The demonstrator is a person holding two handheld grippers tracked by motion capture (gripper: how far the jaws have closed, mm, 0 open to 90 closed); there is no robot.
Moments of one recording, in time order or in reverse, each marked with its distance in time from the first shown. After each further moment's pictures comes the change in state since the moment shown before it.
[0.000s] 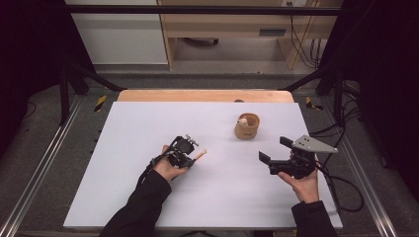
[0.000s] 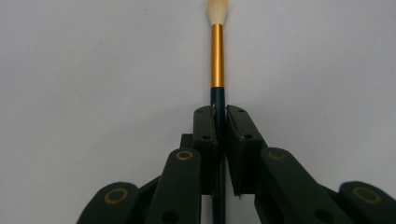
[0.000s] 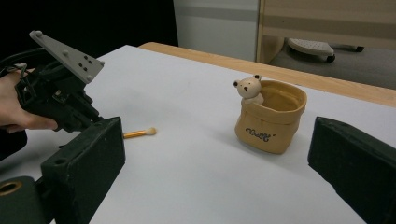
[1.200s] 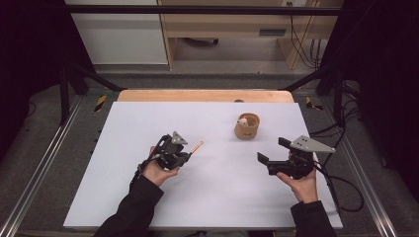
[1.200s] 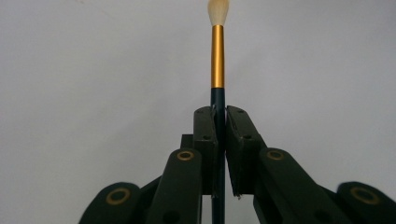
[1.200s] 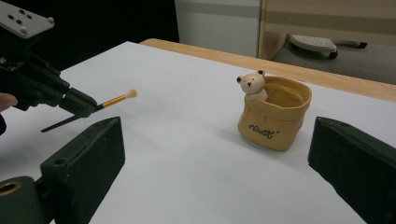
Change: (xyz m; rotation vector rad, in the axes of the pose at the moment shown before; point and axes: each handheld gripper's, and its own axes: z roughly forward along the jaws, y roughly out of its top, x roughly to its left) left arm -0.005 -0.022 -0.050 -0.263 0.015 -0.037; right arm 0.001 -0.002 0.003 0.016 0.005 -0.007
